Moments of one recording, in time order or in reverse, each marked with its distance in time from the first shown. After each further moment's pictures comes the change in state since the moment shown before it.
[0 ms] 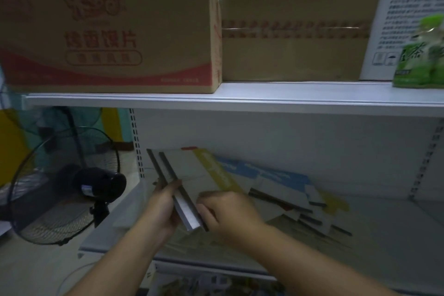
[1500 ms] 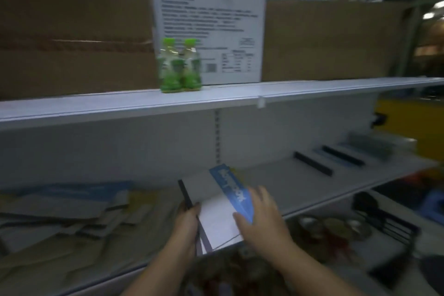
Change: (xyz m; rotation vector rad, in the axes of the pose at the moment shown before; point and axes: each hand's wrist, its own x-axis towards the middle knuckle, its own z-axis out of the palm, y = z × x) left_hand -0.158 -0.248 0.357 0.232 -0.286 -0.246; right_hand -0.367 0.177 -0.224 -0.093 0.323 0.978
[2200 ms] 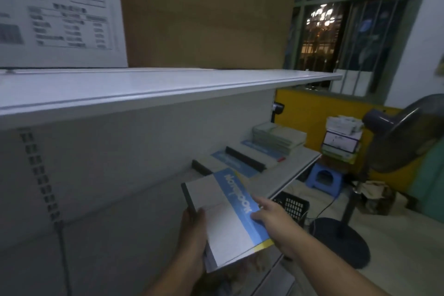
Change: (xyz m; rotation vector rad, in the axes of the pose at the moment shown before) left_hand 0.080 -0.126 0.325 0.092 -0.381 -0.097; right_hand 0.117 0.317 -0.138 0.631 0.020 0.686
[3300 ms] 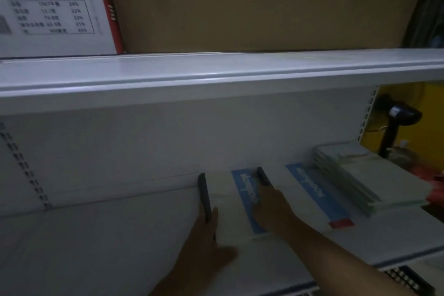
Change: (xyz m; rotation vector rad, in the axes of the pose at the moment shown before) left_hand 0.153 -0.049 0.125 1.003 0.136 0.168; right_hand 0.291 -0.026 -0.054 -0.830 -0.320 -0.355
